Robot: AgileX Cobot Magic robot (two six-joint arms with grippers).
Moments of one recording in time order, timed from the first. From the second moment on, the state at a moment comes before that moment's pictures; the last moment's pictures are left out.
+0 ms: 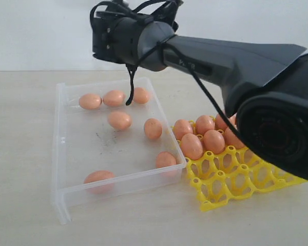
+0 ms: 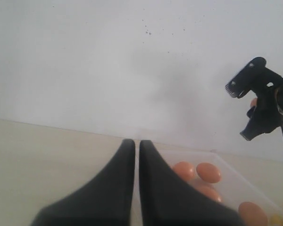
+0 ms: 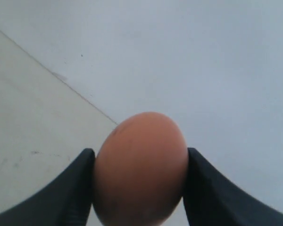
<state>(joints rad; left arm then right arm) -0.04 0.00 0.00 -0.39 0.02 0.19 0.80 2.39 -2.17 -1.21 1.14 0.52</state>
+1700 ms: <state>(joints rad) -0.04 0.00 0.00 -0.39 0.02 0.19 0.03 1.79 -0.52 -1.11 -1.17 0.46</state>
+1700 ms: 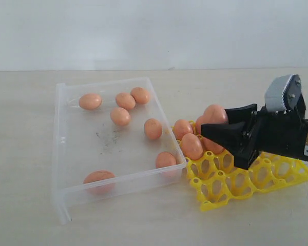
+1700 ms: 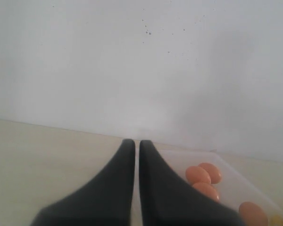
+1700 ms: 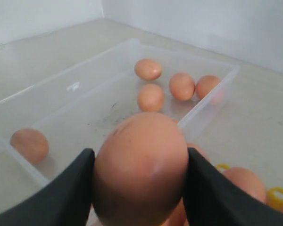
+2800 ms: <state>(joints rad) -0.04 0.00 0.00 -0.39 0.02 0.19 0.02 1.79 -0.52 -1.37 -0.96 0.70</state>
